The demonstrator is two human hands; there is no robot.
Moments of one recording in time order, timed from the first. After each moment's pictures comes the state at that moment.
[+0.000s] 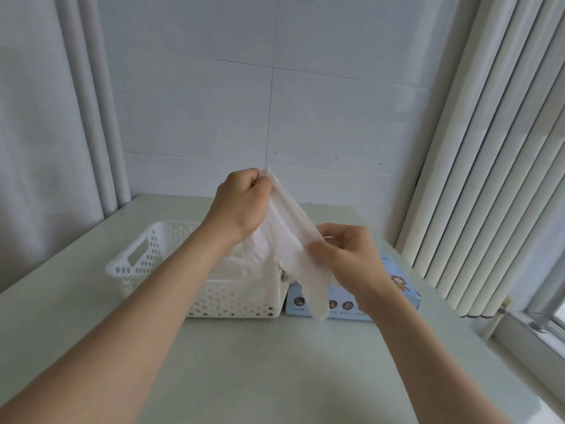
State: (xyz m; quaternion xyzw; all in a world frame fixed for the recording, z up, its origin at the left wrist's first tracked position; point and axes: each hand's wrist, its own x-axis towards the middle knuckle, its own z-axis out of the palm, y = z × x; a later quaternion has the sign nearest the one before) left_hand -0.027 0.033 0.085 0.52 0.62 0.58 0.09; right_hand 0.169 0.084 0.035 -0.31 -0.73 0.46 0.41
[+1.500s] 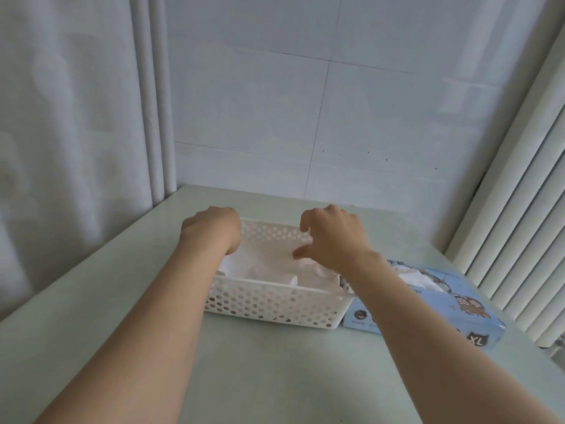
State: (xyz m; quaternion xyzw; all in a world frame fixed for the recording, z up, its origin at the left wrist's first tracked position) left_hand -0.143 0.011 0.045 0.42 0.91 0.05 0.03; right_hand 0.030 0.130 0.035 -0.37 -0.91 -0.10 0.15
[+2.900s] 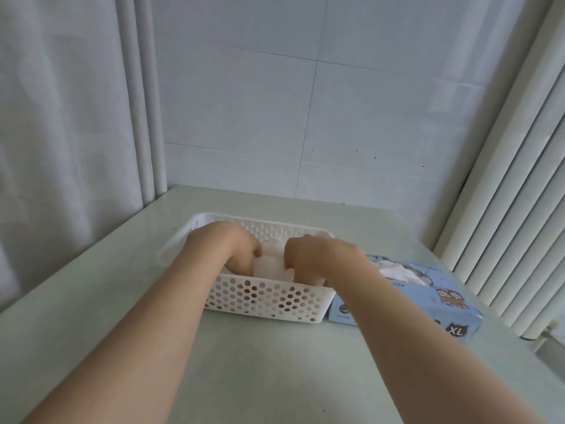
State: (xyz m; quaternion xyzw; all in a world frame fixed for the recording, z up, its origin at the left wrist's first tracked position) left_hand -0.108 0.024 0.049 0.57 0.80 -0.13 0.15; right_hand 0.037 0.090 0.046 -0.39 -0.91 -0.01 -0.14
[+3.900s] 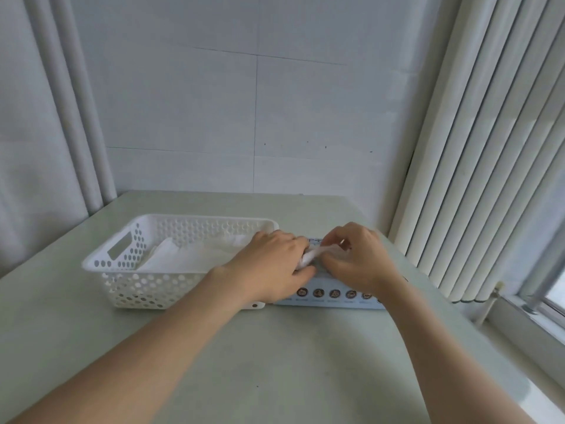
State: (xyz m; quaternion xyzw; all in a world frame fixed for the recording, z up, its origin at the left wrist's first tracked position) left_hand 0.025 0.045 0.014 0.76 0.63 0.12 -0.06; right_hand 0.209 0.137 0.002 -0.43 -0.84 0.12 0.31
